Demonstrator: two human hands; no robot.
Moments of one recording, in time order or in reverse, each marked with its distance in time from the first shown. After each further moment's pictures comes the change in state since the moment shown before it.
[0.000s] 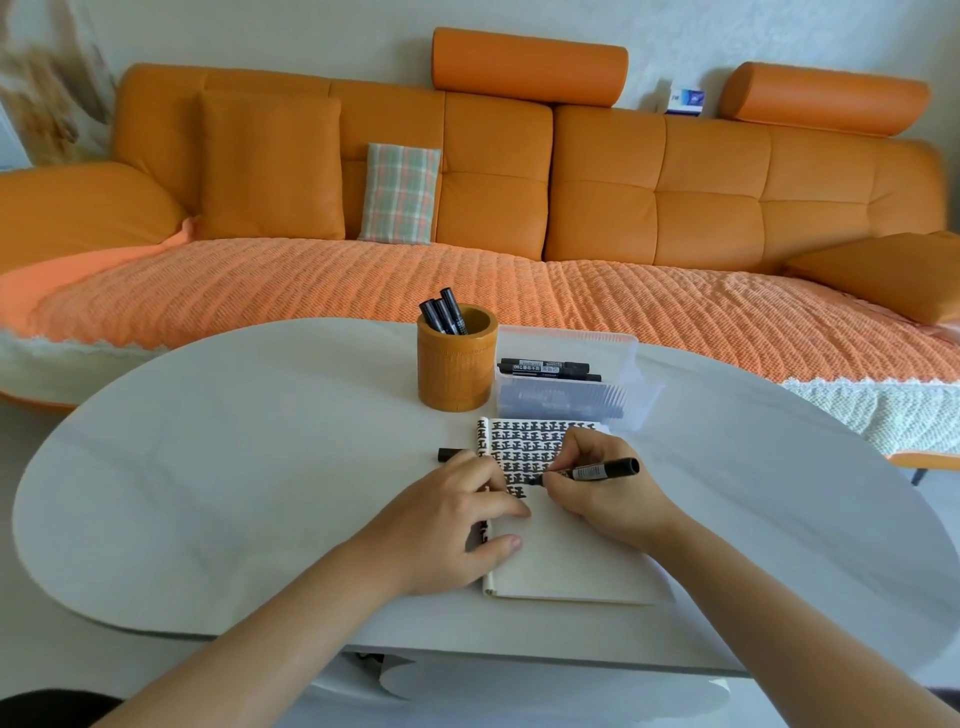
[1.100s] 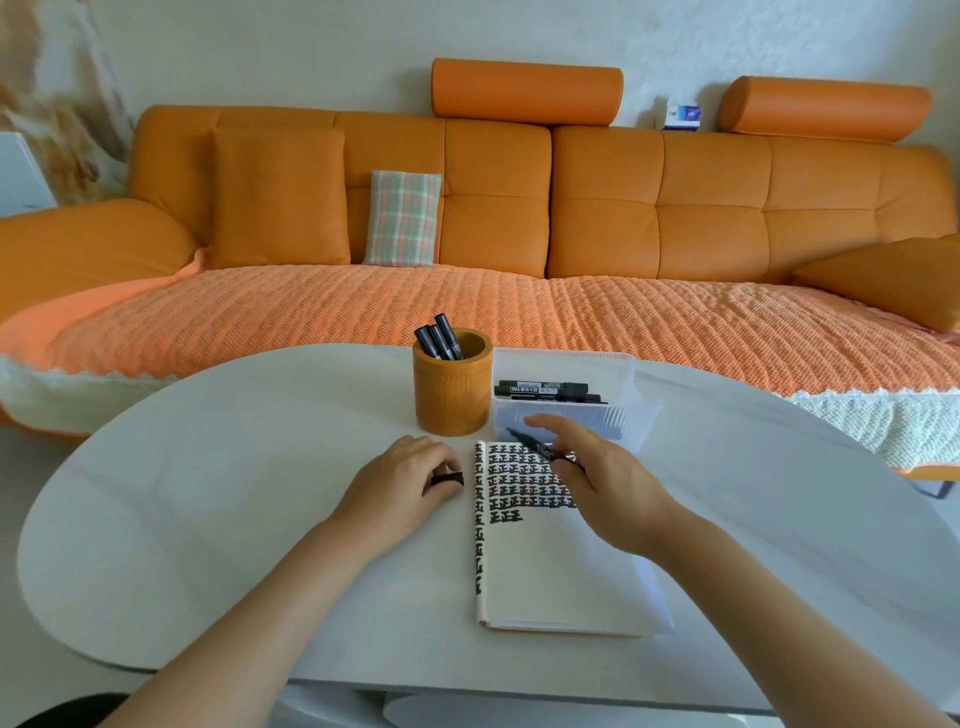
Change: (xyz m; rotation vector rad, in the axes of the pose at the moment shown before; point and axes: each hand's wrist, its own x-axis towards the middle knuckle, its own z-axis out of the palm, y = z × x) left_hand 0.021 -0.056 -0.013 0.143 0.109 -0.330; right_hand 0.017 -0.012 -0.021 -0.580 -0.070 -0.254
